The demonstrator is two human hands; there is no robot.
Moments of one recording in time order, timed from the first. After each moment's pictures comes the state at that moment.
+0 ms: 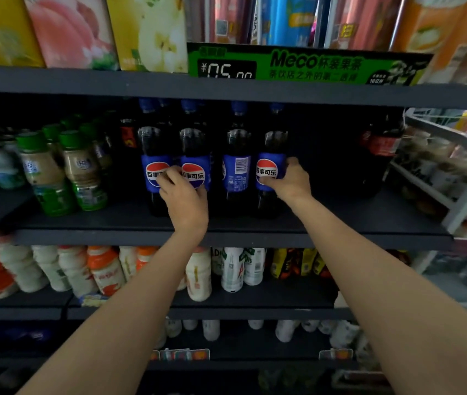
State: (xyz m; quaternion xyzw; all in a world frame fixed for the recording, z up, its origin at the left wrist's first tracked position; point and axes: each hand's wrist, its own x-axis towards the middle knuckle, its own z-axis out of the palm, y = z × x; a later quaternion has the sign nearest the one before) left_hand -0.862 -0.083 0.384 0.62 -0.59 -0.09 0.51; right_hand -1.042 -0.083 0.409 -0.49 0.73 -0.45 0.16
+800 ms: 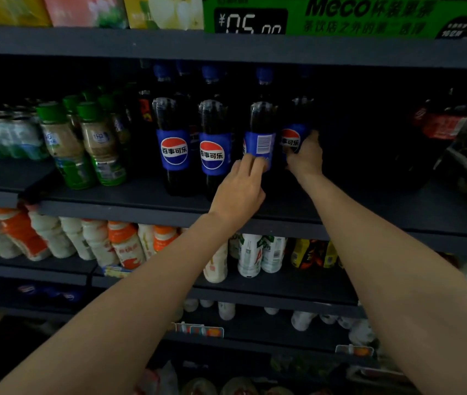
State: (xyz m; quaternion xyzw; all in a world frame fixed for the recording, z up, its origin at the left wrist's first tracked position) left_hand -0.893 -0.086 0.364 0.40 -0.83 0.13 0.37; right_hand -1.041 -0.143 0.390 -0.49 0.69 -0.51 0.16
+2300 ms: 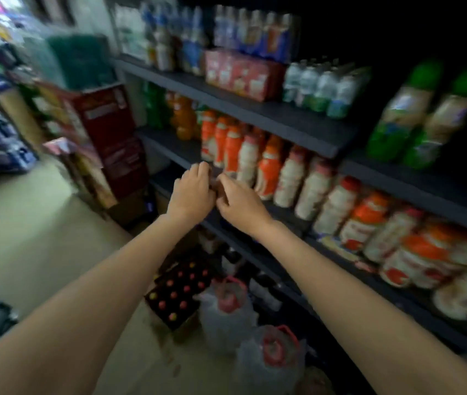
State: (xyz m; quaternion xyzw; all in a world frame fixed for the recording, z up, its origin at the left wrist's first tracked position) left_hand -0.341 0.038 0.289 0.80 -0.56 0.02 0.22; right_hand -0.457 -0.003 0.298 -0.90 0.31 -0.20 0.22
